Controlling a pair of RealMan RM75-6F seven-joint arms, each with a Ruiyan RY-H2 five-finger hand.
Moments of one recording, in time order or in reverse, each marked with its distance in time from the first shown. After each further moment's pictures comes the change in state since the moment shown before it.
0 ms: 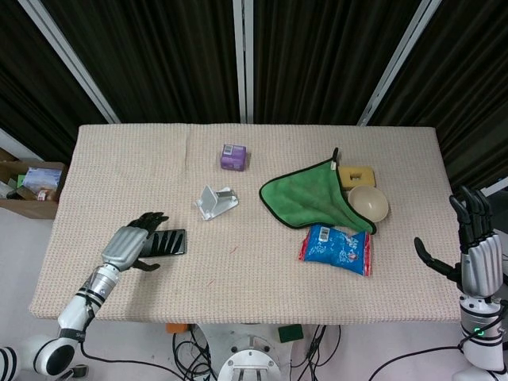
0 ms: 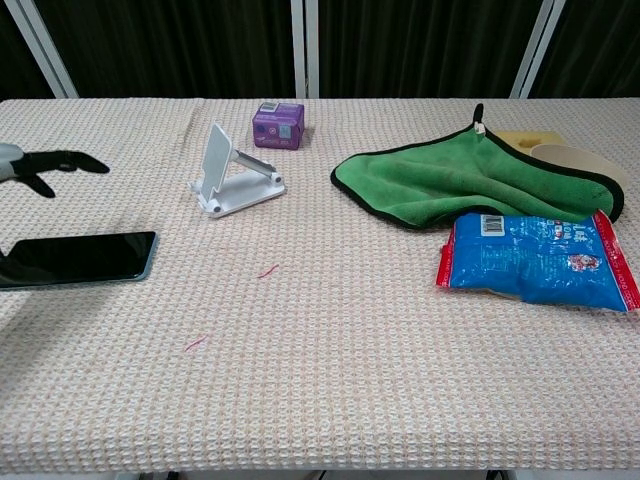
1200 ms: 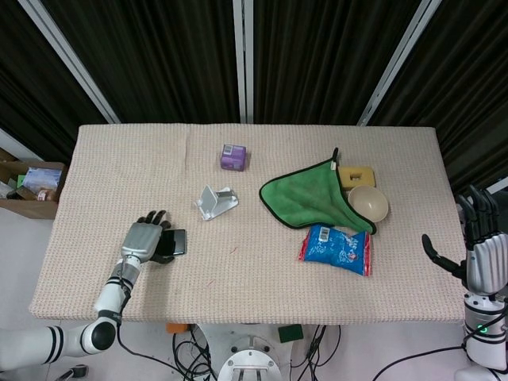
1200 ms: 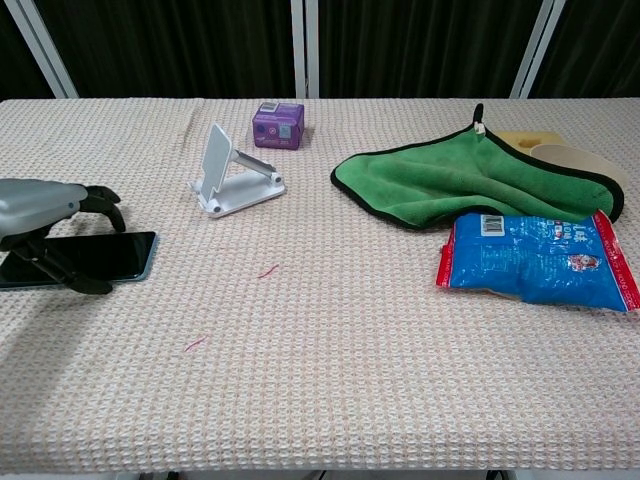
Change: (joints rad) left arm -0.147 -0.180 -0.027 0.040 -0.488 0.047 0.566; right arm -0.017 -0.024 0.017 0.078 0.047 -0.028 0.040
